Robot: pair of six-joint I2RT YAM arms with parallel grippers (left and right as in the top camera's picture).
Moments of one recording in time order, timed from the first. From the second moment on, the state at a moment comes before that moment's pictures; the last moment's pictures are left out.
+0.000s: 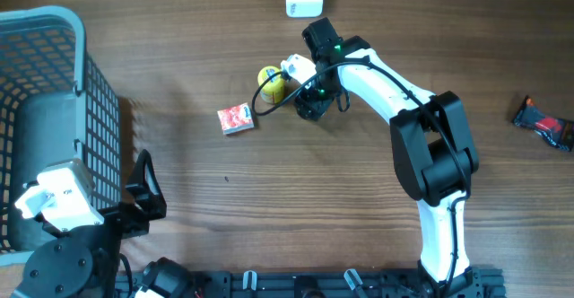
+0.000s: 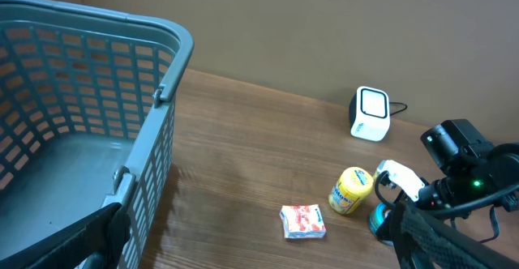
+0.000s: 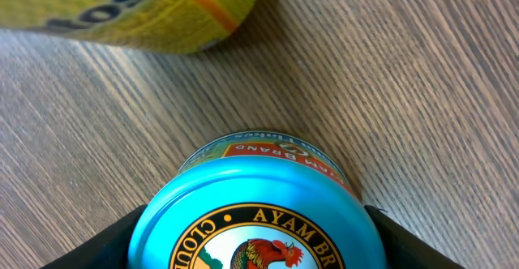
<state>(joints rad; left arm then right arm) -0.49 0.48 1.17 -1.07 -0.56 -0.40 0.45 2.23 1.67 -0.82 -0.18 -0.49</state>
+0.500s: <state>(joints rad) -0.49 0.48 1.17 -1.10 -0.56 -0.40 0.45 2.23 1.67 -0.81 -0.06 0.13</state>
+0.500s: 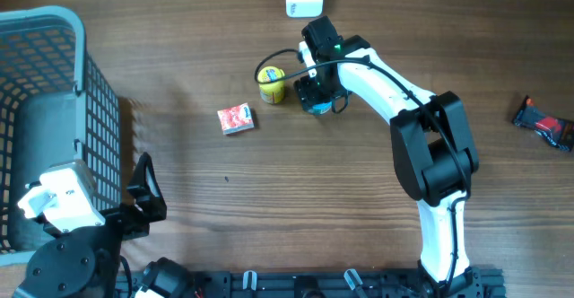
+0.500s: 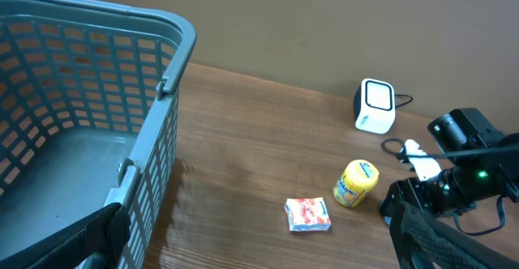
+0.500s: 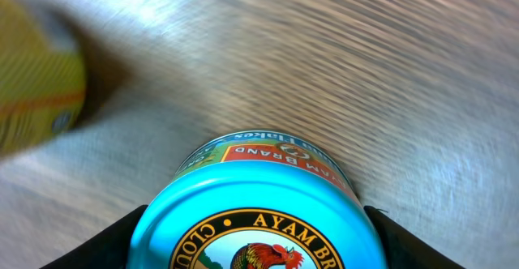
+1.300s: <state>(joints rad) -0.49 0.48 1.17 -1.15 -0.56 -0.43 0.45 2.23 1.69 -1.24 -0.48 0.51</state>
